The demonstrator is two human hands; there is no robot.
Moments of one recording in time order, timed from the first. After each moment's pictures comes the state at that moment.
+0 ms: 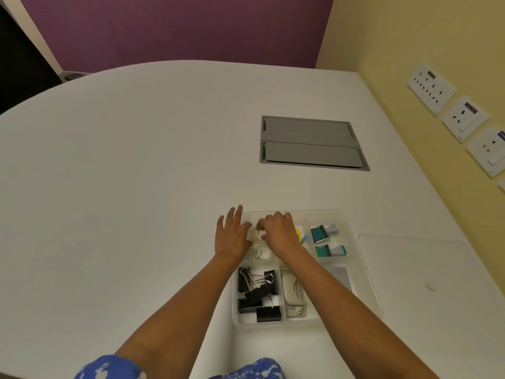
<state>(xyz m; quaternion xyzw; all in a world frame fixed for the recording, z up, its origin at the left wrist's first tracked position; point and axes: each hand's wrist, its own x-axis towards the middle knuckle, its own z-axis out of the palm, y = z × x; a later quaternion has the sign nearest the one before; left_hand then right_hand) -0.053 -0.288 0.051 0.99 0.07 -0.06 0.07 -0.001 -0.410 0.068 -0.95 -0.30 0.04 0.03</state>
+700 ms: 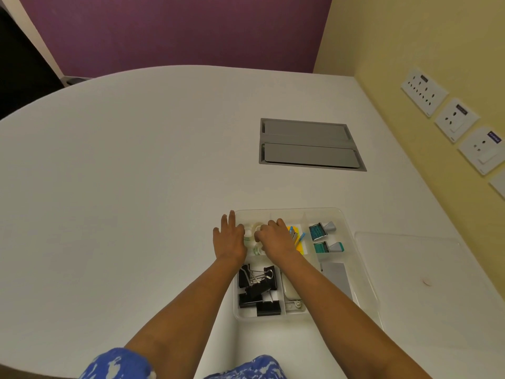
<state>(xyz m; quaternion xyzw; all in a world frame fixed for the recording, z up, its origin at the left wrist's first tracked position) -0.066 -0.293 0.048 0.99 0.14 -0.06 0.08 -0.021 -0.407 0.059 -0.93 -0.35 0.07 -0.09</state>
